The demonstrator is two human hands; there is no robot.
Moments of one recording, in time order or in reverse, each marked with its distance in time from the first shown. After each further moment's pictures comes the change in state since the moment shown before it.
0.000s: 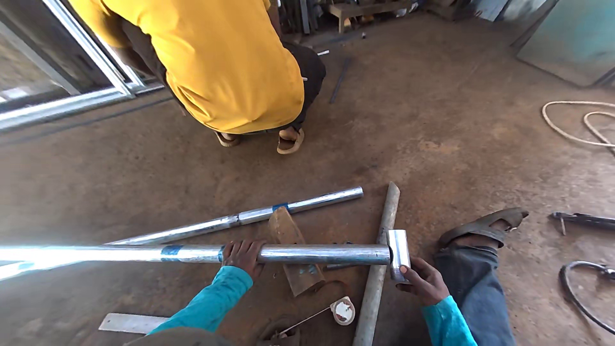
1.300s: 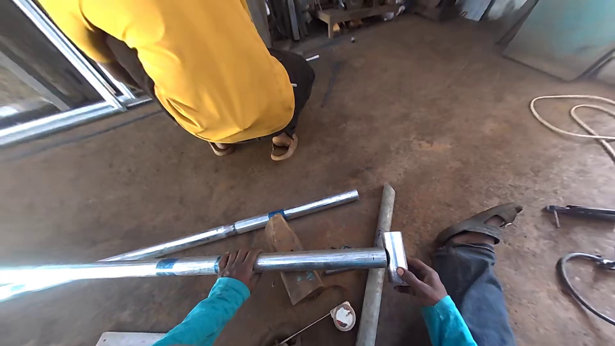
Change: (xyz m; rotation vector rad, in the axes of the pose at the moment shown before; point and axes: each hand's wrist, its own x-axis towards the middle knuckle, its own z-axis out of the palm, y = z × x) left_hand 0.002 -0.002 0.002 0.013 0.013 0.006; right_hand 0.002 -0.002 0.001 -0.004 -0.012 0.010
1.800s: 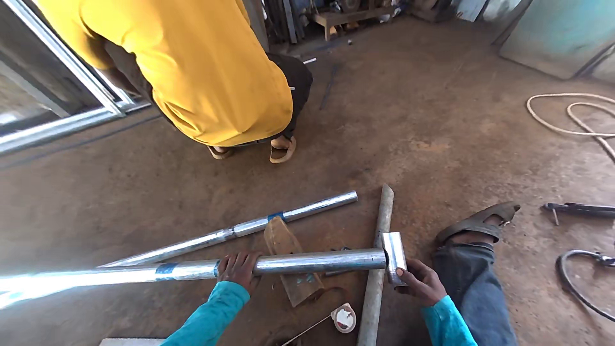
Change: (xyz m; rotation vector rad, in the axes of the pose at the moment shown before) left_hand 0.000 -0.002 0.002 -0.005 0.009 0.010; right_hand -0.002 -0.001 0.000 -0.006 -0.003 0.002
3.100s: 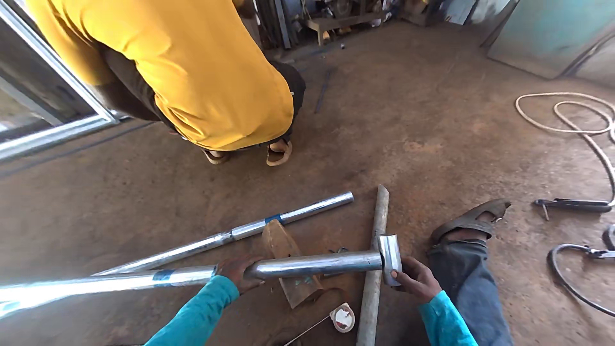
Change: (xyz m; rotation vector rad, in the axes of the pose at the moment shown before) left_hand 0.015 -0.013 -0.034 -0.159 -0.279 0.149; right_hand 0.003 0.004 -0.005 -0.065 -0.064 -0.032
